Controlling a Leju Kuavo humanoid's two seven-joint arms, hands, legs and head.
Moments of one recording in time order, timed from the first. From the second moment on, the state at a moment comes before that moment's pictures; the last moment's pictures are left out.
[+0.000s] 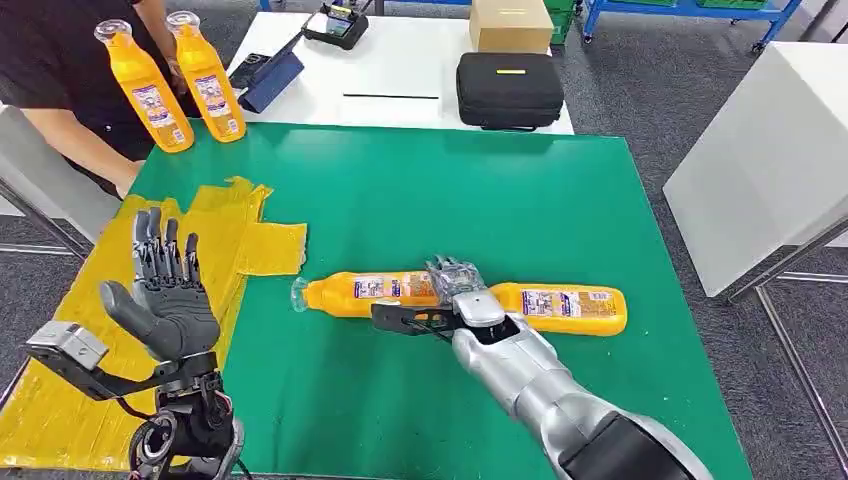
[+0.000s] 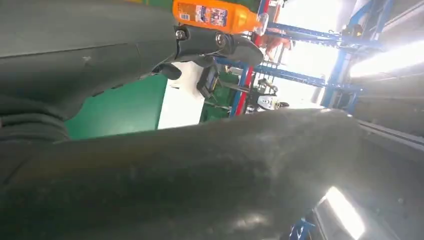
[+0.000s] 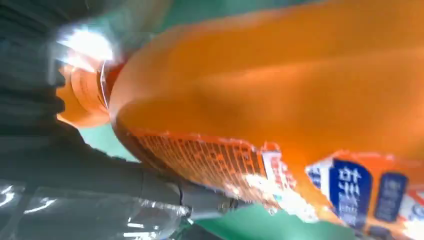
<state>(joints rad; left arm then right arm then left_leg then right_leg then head) 0.00 -0.11 -0.23 -1.59 0.29 0.28 -0.60 -0.71 0.21 0.54 -0.32 1.15 0.16 0.19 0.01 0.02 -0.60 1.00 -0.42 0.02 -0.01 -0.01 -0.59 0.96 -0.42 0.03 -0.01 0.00</state>
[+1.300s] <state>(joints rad) -0.07 -0.15 -0.23 -1.54 0.26 0.20 -0.59 -0.72 0.25 0.53 -0.32 1.15 0.07 0.16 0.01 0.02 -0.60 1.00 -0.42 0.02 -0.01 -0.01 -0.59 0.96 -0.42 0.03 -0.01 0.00</state>
